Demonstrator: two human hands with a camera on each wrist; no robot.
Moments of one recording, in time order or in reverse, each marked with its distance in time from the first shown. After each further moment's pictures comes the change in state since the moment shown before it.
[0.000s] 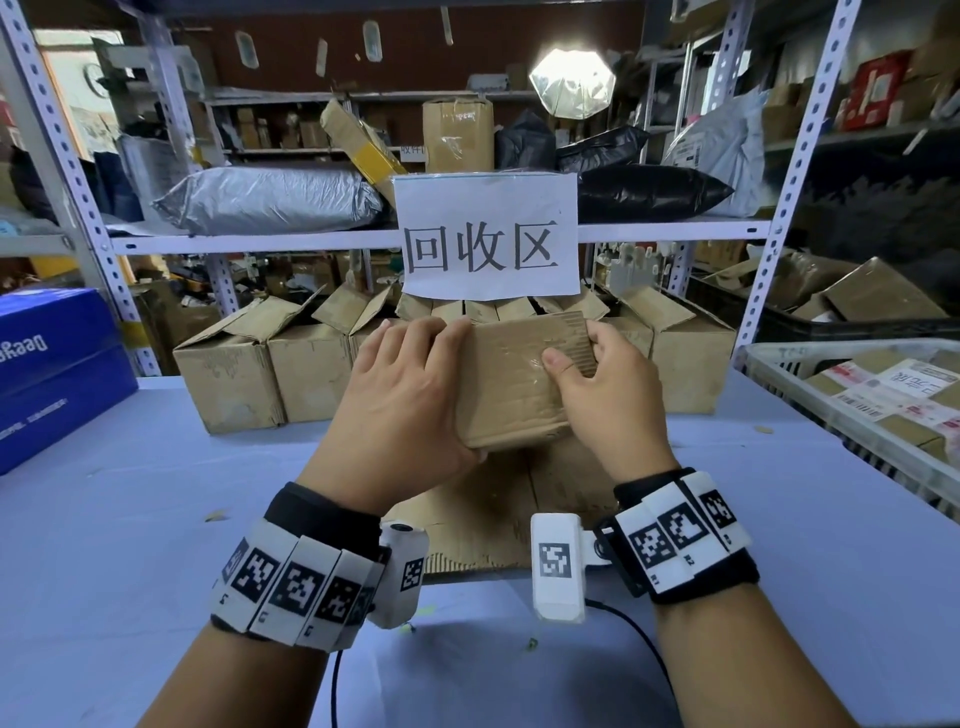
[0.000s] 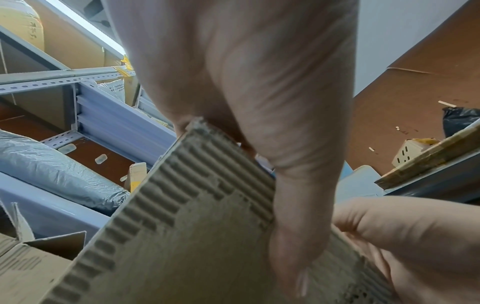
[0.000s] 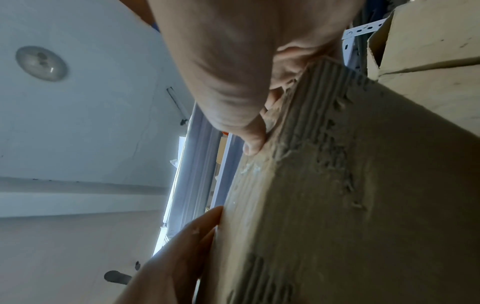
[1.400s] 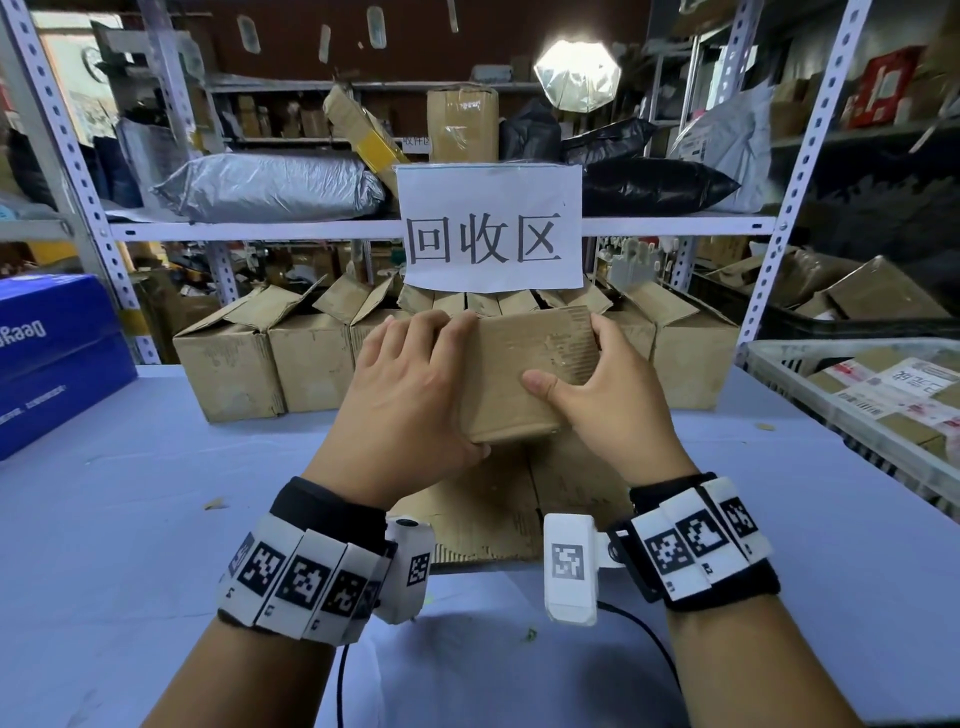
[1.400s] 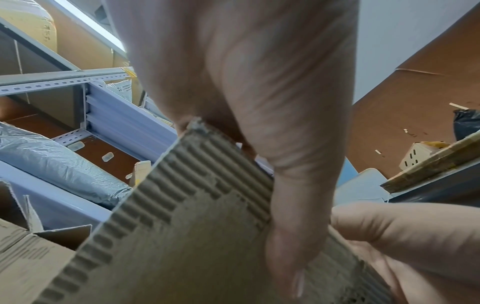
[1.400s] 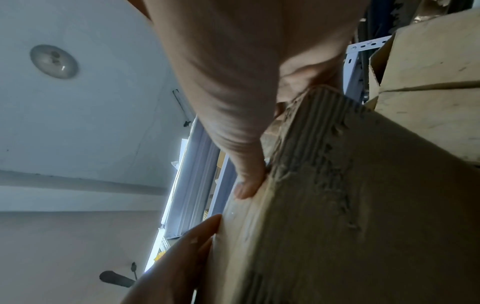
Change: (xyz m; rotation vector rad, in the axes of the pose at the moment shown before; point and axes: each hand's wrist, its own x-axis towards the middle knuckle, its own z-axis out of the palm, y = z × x) left_hand -0.003 0.002 0.003 -0.028 -0.024 -0.022; right_hand -0.004 0.009 -0.004 0.065 -0.085 -0.070
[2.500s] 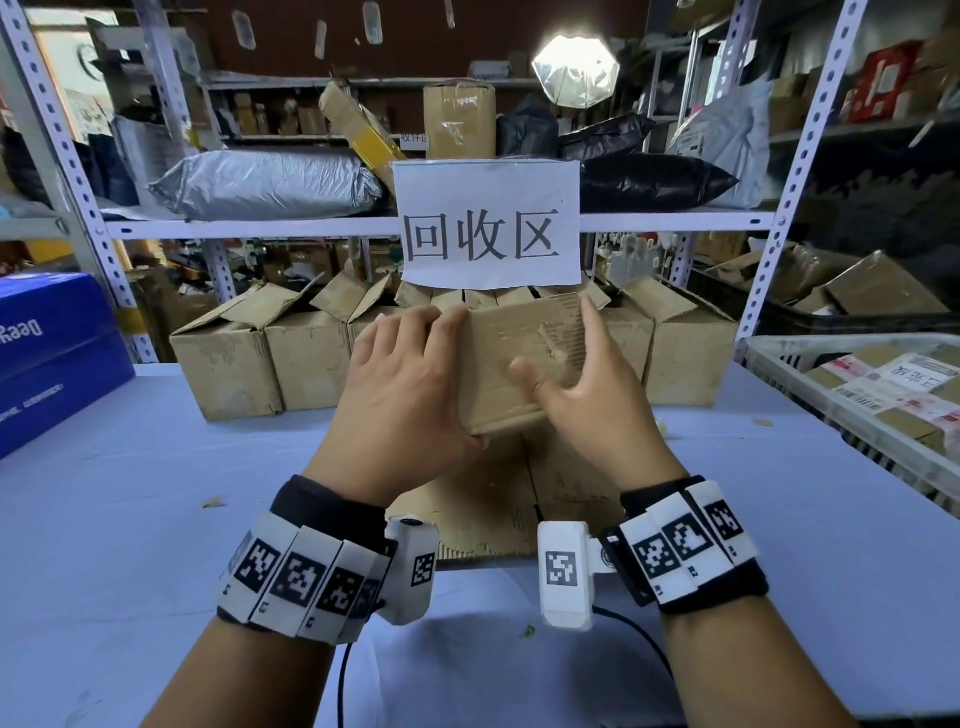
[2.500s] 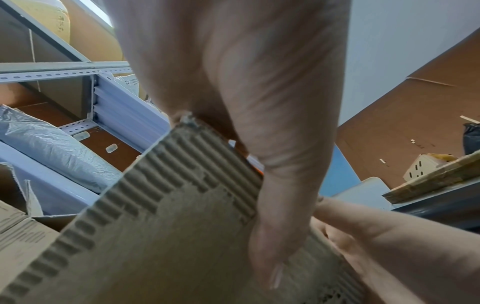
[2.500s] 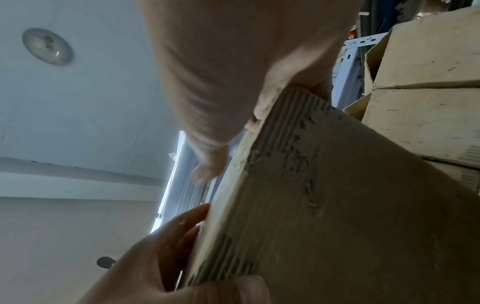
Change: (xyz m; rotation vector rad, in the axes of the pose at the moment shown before) left_hand 0.001 0.003 0.003 -0.024 0.036 -0.056; right_hand -0.006 0.001 0.007 0.005 -0.082 -0.035
